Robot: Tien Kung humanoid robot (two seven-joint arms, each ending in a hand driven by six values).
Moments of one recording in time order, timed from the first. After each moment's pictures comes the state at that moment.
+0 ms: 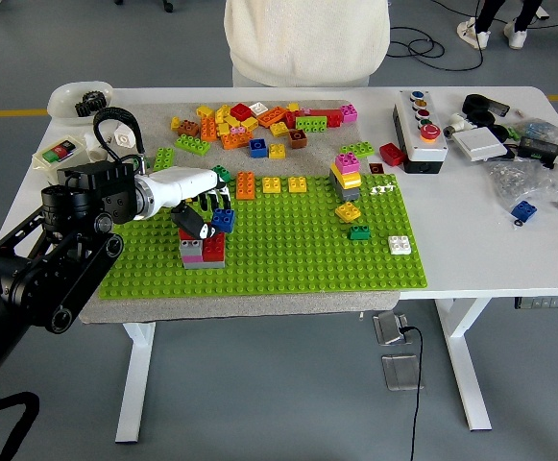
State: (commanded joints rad) left arm -0.72 0.14 -1.14 -1.08 2.27 -0.57 0.05; right arm 0.17 -0.13 1.67 0.18 -1.73 0.04 -0.08
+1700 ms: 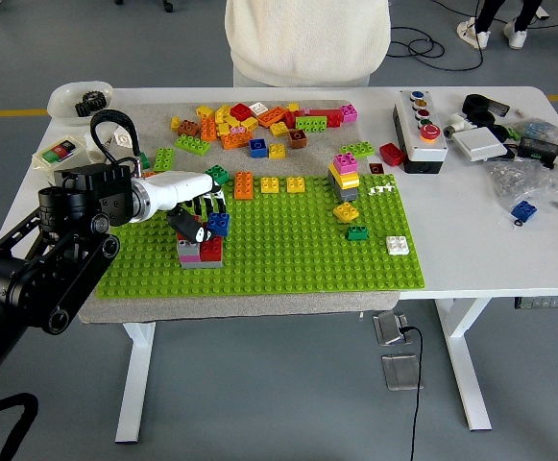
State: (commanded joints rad) left arm -0.71 0.14 -1.16 -1.08 2.27 -0.59 0.06; right arm 0.17 -0.13 1.67 0.18 -1.73 0.04 -0.08
